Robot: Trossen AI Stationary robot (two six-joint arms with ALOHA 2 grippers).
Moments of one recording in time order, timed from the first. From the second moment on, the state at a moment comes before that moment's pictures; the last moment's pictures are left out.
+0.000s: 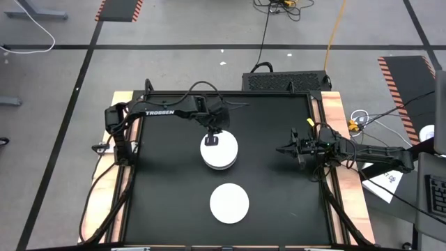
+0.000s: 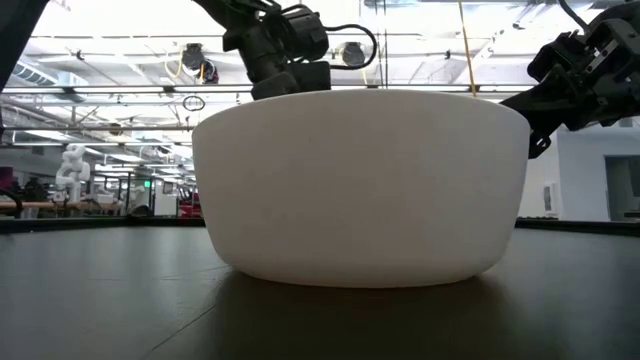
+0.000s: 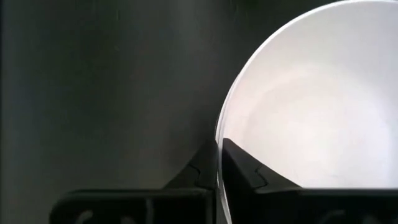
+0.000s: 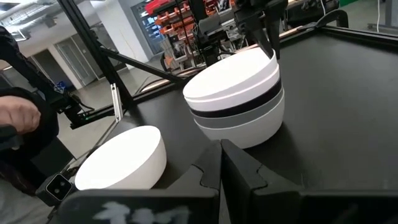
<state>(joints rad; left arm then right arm) 0.29 1.84 1.48 -0.75 0.13 0.35 -0.19 0.18 0.02 0.06 -0.26 0.37</state>
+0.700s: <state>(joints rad) 0.26 1.84 1.48 -0.70 0.13 0.38 -0.19 0.18 0.02 0.05 -0.26 0.37</state>
